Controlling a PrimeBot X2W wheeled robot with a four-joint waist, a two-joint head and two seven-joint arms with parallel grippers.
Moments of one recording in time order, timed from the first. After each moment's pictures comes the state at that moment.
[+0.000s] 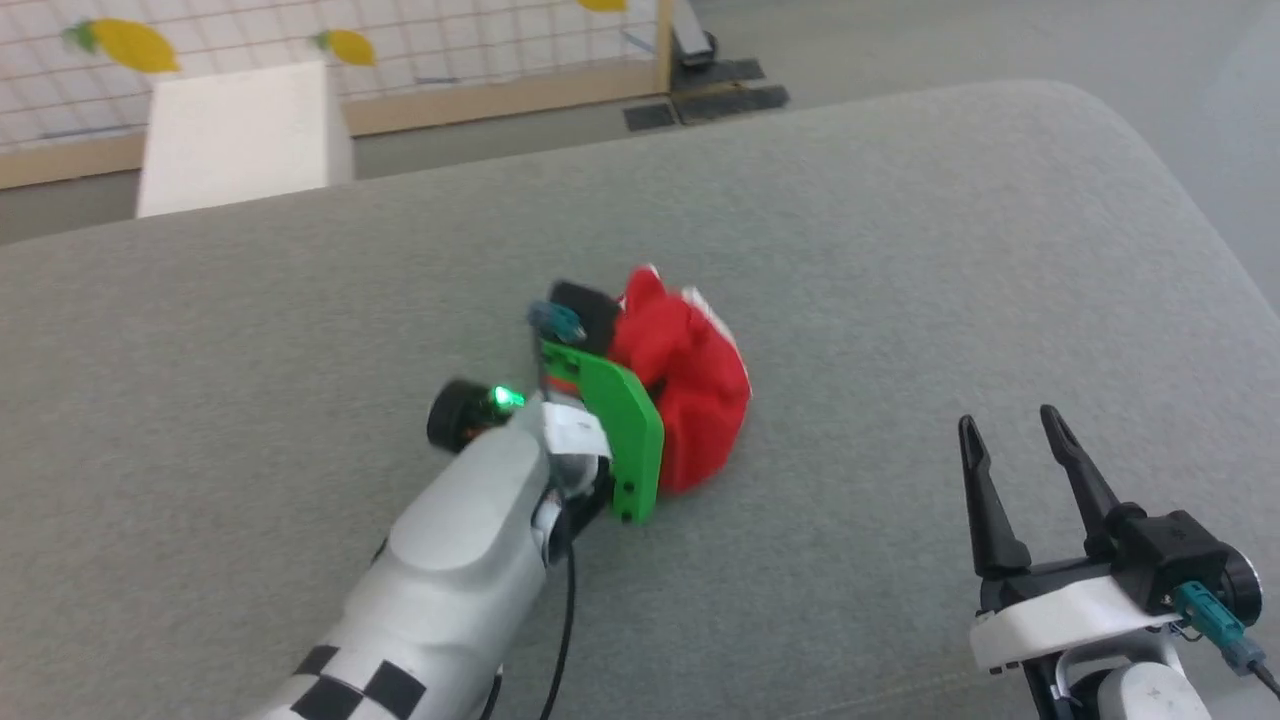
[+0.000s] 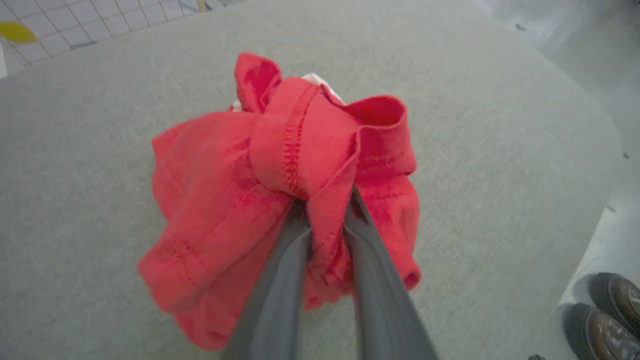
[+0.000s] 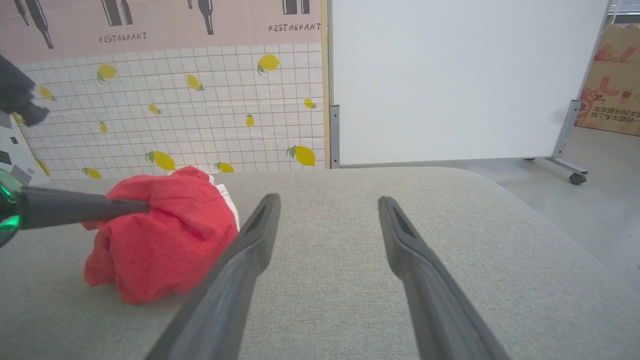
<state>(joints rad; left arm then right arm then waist) -0.74 0.05 -0.67 0.79 -0.62 -0.10 0.19 -0.02 -0.05 0.00 0.10 0.08 0.13 -0.26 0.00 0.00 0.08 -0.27</state>
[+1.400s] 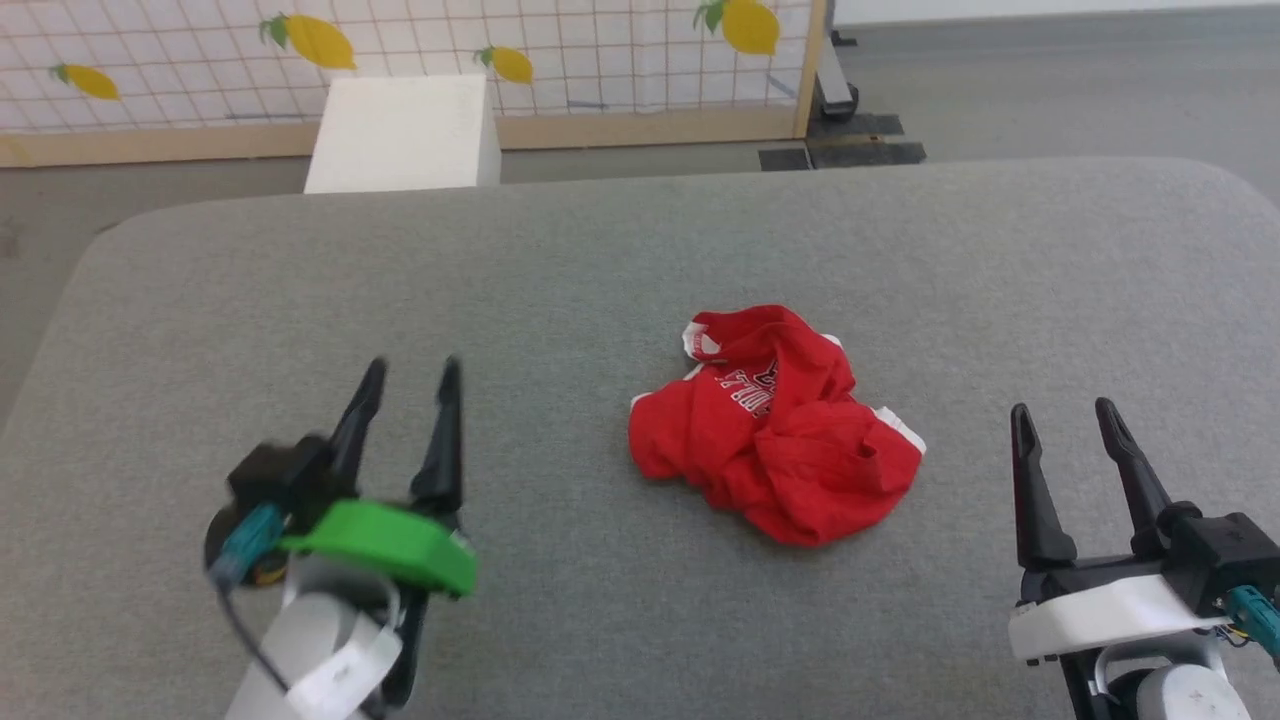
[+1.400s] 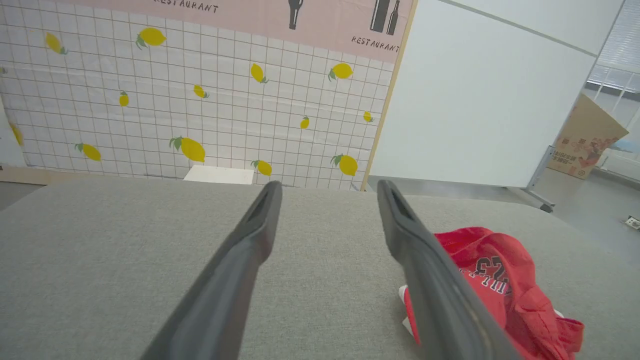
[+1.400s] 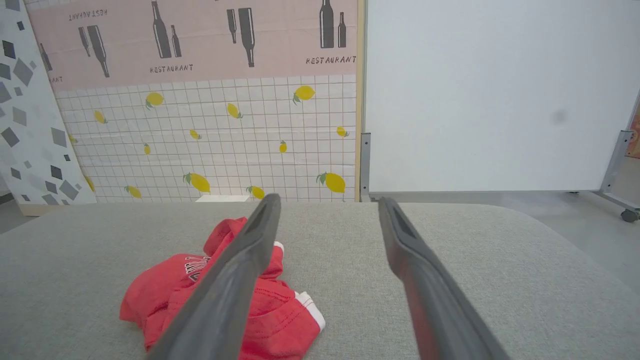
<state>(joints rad) -0.23 0.16 -0.20 0.22 -0.41 -0.06 -0.26 -0.02 -0.05 -0.07 0.06 0.08 0.13 -0.26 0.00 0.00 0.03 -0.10</state>
